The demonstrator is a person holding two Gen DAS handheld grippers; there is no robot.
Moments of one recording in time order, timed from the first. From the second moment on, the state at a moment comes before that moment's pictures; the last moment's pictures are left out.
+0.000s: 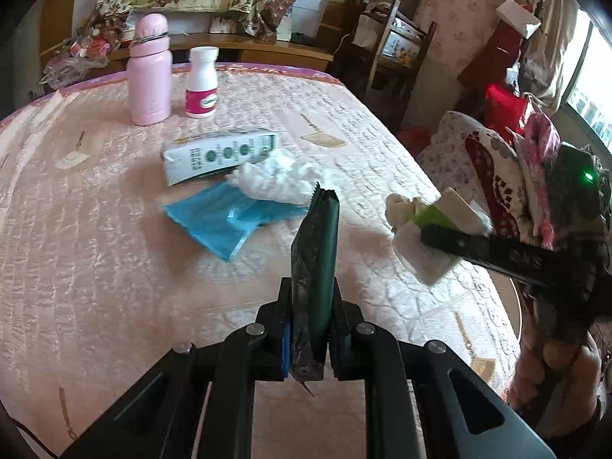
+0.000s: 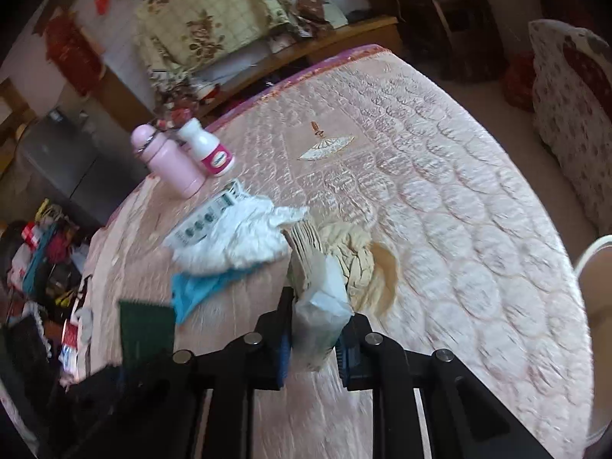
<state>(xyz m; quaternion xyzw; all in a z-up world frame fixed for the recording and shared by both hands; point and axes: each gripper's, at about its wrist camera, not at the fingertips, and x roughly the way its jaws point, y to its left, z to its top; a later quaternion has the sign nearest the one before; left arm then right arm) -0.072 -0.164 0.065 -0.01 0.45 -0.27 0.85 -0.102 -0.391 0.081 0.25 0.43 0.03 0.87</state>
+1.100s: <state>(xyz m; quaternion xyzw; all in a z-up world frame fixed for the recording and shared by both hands) -0.112 -0.222 0.071 0.03 0.45 -0.30 0.84 -0.233 -0.458 0.068 0.25 0.49 -0.03 0.84</state>
